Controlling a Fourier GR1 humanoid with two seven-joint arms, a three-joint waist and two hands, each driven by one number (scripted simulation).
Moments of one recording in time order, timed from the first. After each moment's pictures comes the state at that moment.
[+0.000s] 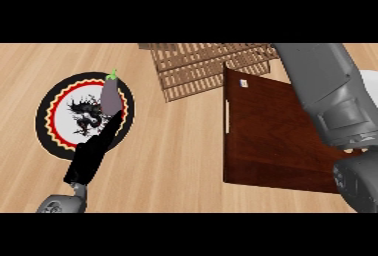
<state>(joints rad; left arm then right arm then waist) -0.07 0.17 -0.09 -1.42 -0.09 -0.10 0.07 -1.45 -0.19 -0.37 -0.36 0.74 -0.01 0.24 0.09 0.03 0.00</state>
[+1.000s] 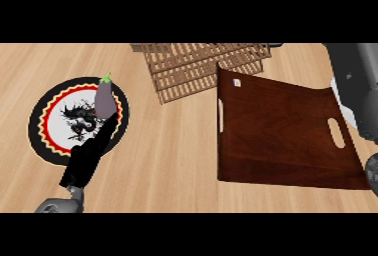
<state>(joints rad) -0.05 0.18 -0.07 -1.42 -0.09 -0.10 0.06 -1.42 -0.31 -0.73 -0.39 0.44 -0.38 0.04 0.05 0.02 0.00</state>
